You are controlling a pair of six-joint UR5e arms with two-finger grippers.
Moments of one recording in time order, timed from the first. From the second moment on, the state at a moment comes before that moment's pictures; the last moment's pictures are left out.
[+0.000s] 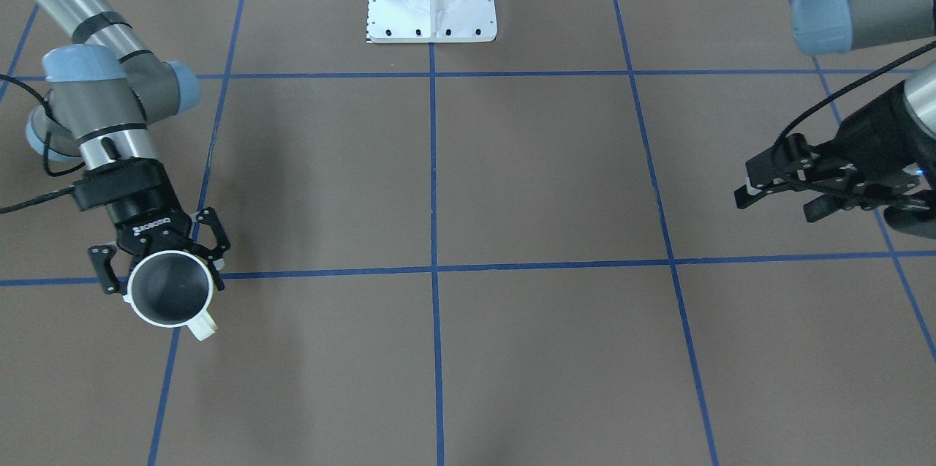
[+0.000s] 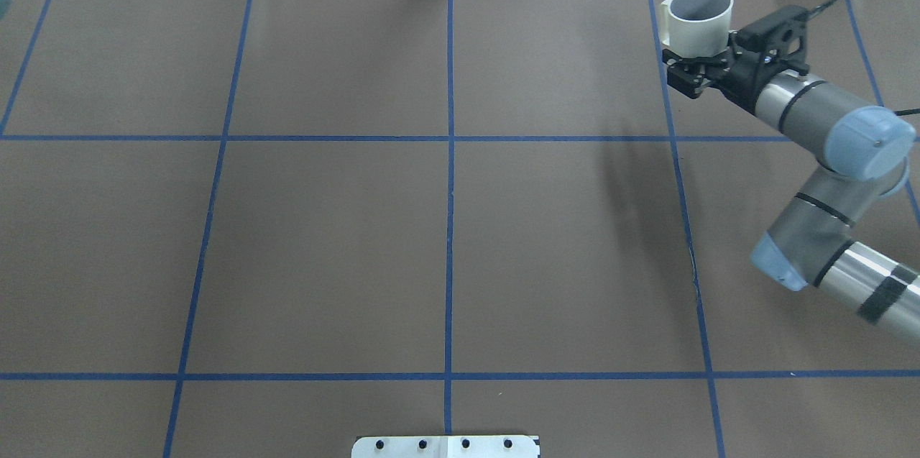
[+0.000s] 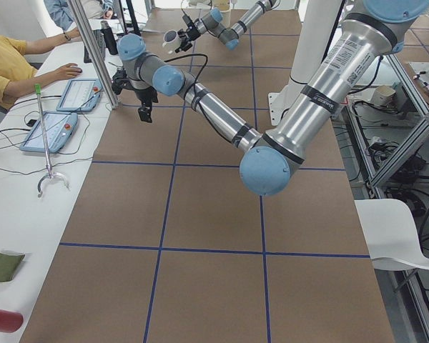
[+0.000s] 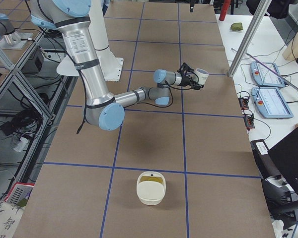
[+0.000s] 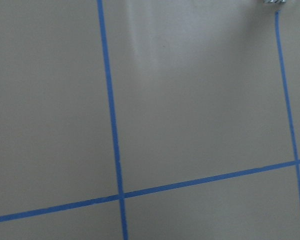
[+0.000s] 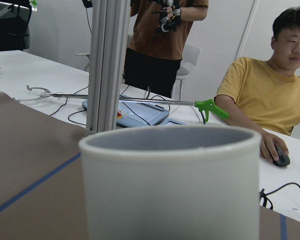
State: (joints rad) left arm -1.20 -2.24 -1.64 -1.47 -2.49 -0.66; right arm 0.68 -1.15 1.38 -0.30 1.18 0.56
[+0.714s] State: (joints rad) left arm -1.08 -2.40 -1.46 -1.80 -2.43 -1.22; right arm 0.56 -0.88 1.27 -0.42 0.92 0.56
